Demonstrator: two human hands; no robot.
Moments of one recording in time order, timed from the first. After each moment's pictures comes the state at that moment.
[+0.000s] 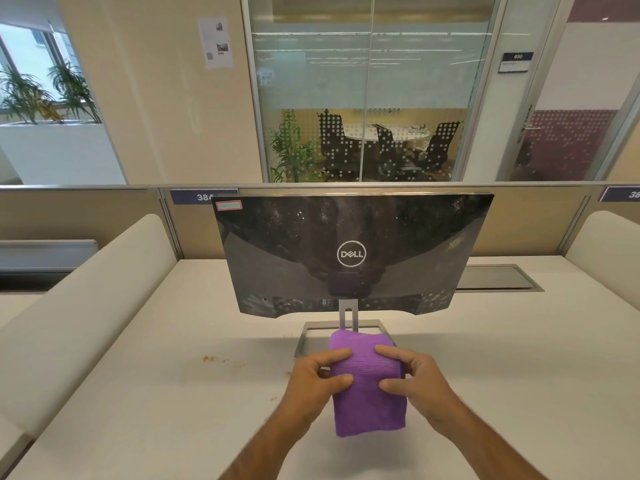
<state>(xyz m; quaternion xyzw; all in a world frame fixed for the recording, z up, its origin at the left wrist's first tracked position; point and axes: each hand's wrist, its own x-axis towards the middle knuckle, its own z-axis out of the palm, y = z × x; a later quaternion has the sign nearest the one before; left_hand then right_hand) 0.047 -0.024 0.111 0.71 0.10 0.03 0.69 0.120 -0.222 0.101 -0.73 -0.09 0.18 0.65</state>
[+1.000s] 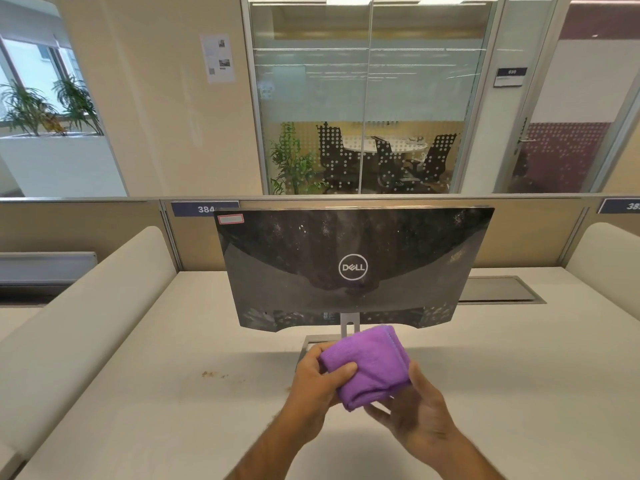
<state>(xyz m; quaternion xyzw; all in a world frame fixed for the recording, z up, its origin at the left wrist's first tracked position) 0.063 -0.024 0.127 0.61 0.11 0.02 0.79 0.105 -0.202 0.100 -0.40 0.01 0.30 0.87</state>
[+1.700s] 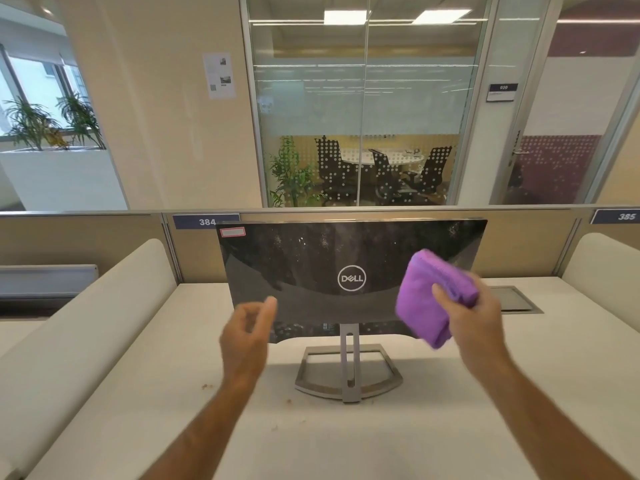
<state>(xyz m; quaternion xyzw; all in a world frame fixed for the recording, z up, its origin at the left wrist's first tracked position) 0.069 0.062 0.188 0.71 0.19 0.36 0.57 0.149 -0.239 0.238 -0.67 -0.09 -0.15 0.72</state>
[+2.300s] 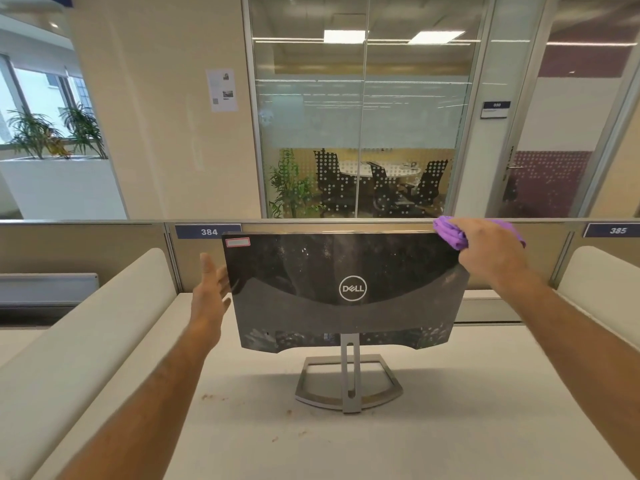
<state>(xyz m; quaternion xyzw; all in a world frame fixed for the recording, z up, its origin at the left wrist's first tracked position) 0.104 0.144 0.247 0.64 0.19 0.25 0.70 0.238 -0.275 0.332 -0.91 -0.19 -0.34 0.14</state>
